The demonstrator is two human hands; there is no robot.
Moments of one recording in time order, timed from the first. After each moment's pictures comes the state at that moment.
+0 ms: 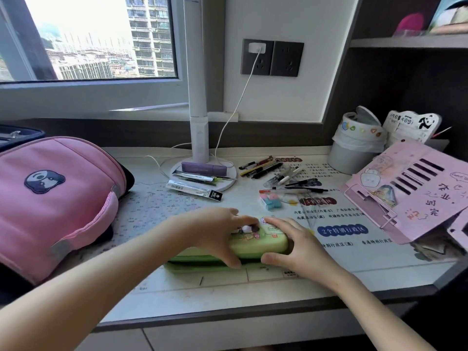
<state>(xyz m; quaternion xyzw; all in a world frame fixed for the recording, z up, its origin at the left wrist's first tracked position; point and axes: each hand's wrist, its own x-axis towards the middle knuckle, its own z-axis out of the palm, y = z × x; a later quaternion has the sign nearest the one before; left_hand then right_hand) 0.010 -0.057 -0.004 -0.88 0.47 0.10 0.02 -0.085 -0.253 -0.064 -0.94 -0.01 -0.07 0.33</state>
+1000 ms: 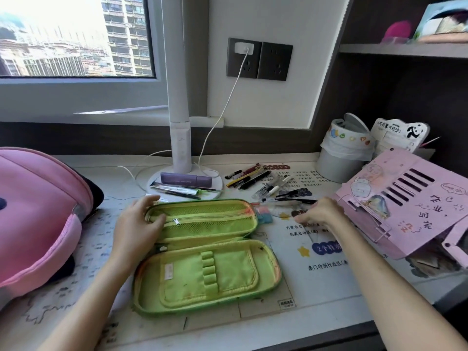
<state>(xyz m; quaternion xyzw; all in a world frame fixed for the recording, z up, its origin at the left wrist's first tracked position) 0.092 0.004 -0.066 -0.88 0.13 -0.16 -0.44 0.022 -0.366 -0.046 -0.88 0.43 0.00 0.20</state>
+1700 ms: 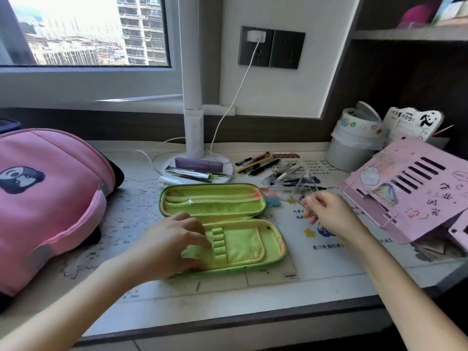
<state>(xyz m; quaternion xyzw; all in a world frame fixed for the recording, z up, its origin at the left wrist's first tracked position) 0.029 0.017 -0.056 -0.85 0.51 -0.08 -0.10 -0.049 -0.306 -0.032 -0.88 0.18 -0.15 0.42</state>
